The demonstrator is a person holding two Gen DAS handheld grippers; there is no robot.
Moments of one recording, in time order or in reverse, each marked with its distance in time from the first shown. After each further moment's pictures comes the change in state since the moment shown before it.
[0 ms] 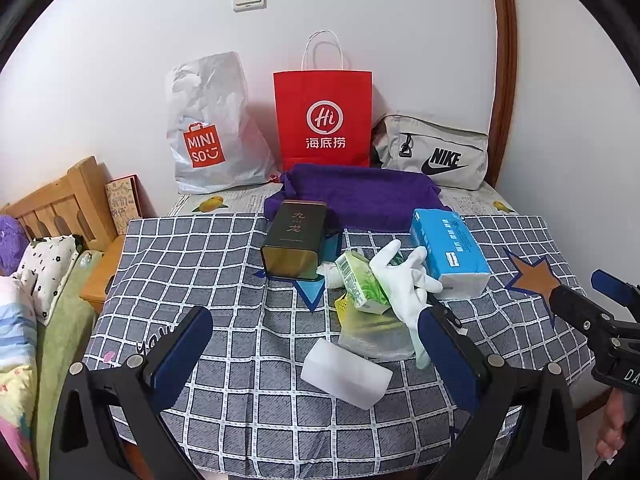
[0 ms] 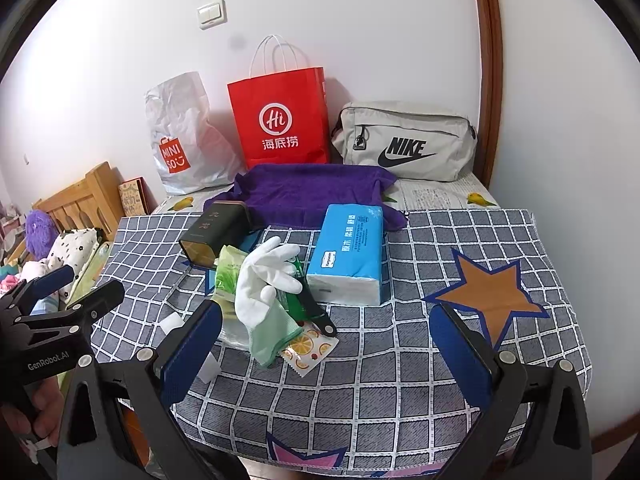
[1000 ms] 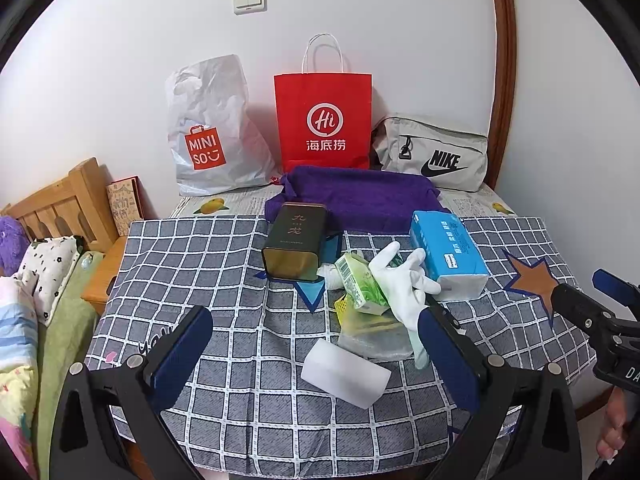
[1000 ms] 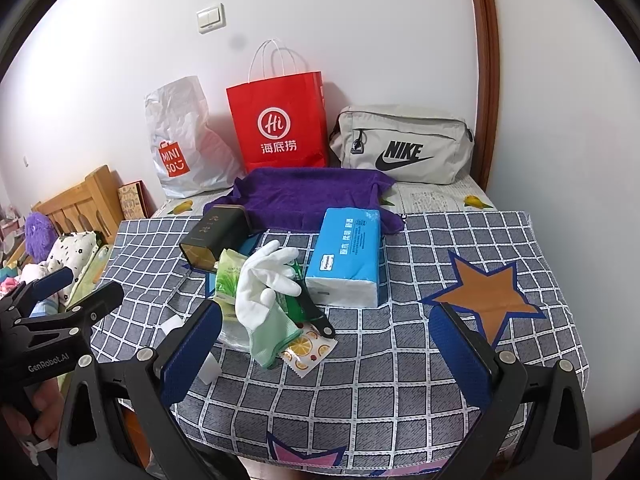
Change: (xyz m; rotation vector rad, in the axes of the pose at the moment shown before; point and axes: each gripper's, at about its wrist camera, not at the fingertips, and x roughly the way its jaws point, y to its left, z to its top) left arm -0.005 0.000 0.000 0.006 -0.003 0.000; right arm -0.004 -0.002 -0.001 0.004 -0.014 -0.003
